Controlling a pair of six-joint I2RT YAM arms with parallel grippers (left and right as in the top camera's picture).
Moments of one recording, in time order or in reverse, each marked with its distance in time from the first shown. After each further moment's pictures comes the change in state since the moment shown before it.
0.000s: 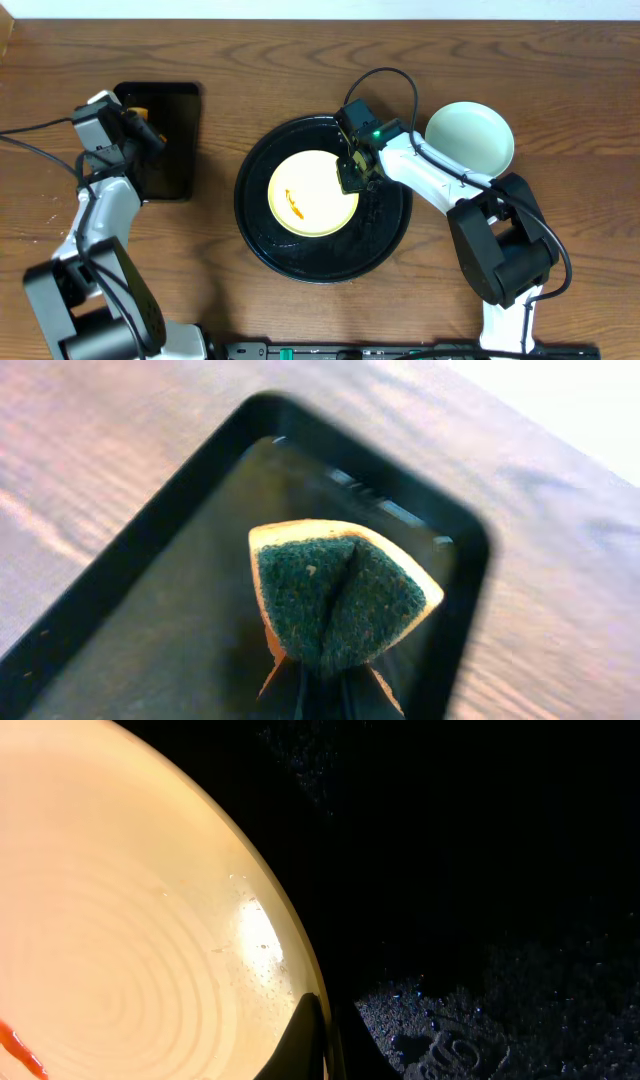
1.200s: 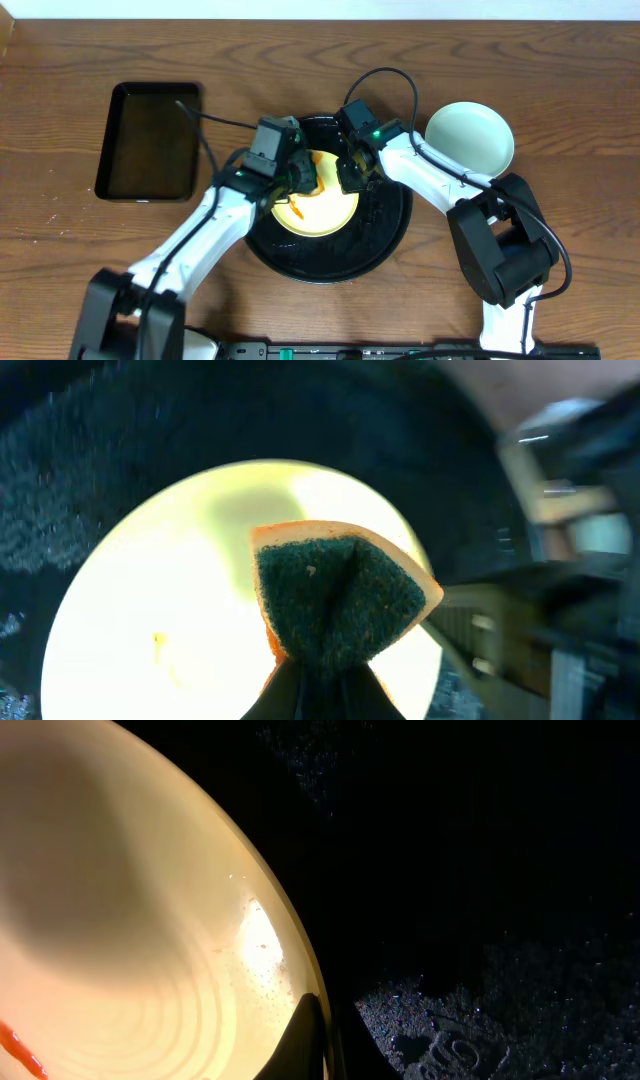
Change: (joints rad) left arm -0.774 -0.077 0.000 -0.378 0.034 -0.328; right arm 0.000 0.000 0.000 0.001 0.001 0.000
